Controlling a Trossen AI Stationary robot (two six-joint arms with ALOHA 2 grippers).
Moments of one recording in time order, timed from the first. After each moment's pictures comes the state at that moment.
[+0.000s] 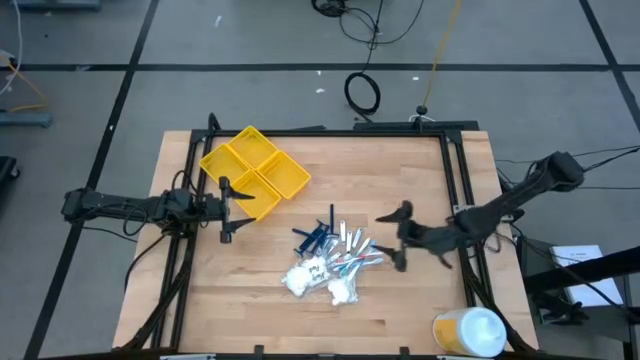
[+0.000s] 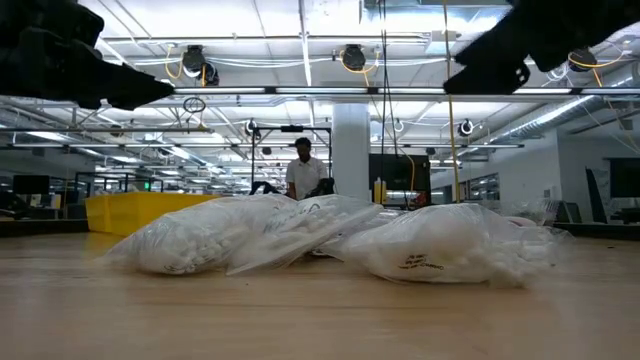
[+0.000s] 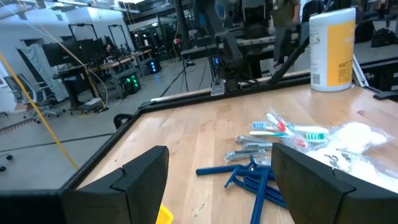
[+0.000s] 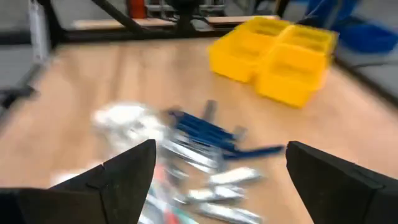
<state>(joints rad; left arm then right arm) -0.06 0.28 0.05 0.21 -0.12 0.23 0.48 1.11 0.53 0.13 0.59 0.29</state>
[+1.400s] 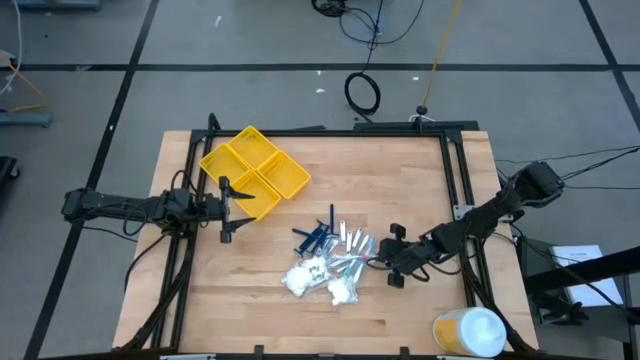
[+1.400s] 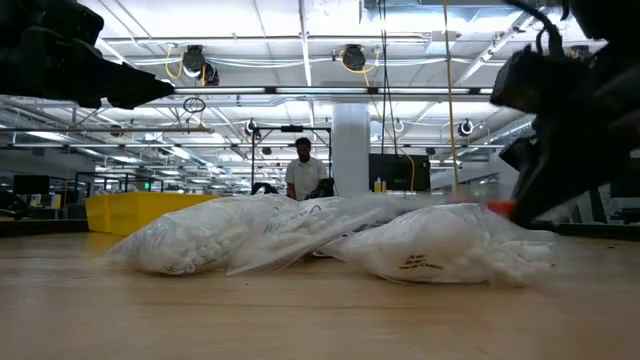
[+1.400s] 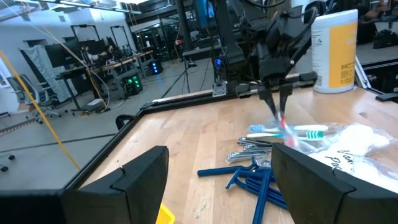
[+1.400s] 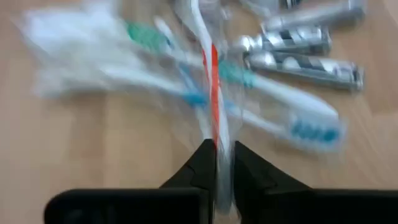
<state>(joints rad) -0.06 0.28 0.05 0.21 -0.13 0.23 0.48 1.40 0.50 0.03 0.31 0.53</state>
